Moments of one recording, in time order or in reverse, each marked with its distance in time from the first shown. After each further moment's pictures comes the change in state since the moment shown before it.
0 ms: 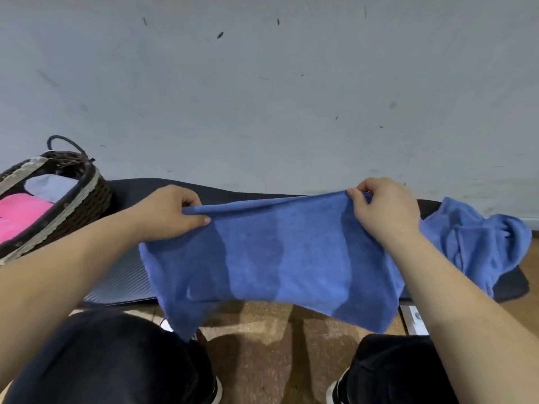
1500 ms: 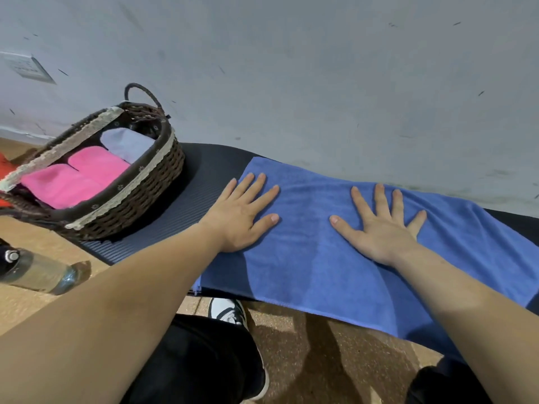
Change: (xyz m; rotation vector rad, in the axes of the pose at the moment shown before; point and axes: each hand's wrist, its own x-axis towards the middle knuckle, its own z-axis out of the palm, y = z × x) left_hand 0.040 -0.126 0.088 0.347 -0.029 0.087; right_hand -0.008 -0.117 0.161 -0.290 -0.762 -0.061
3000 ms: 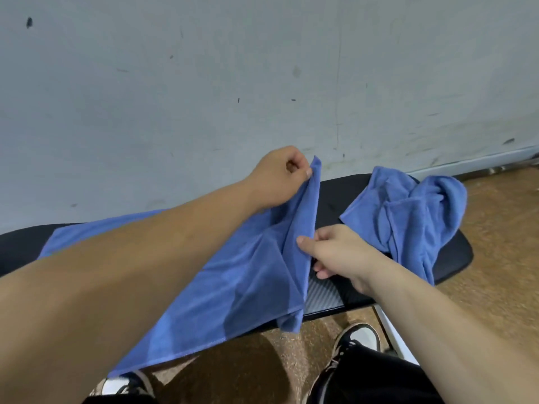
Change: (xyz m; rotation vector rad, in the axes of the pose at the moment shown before) left_hand 0.169 0.423 -0.069 -0.749 0.048 0.309; right_hand -0.109 0.251 -0.030 1.179 0.013 0.267
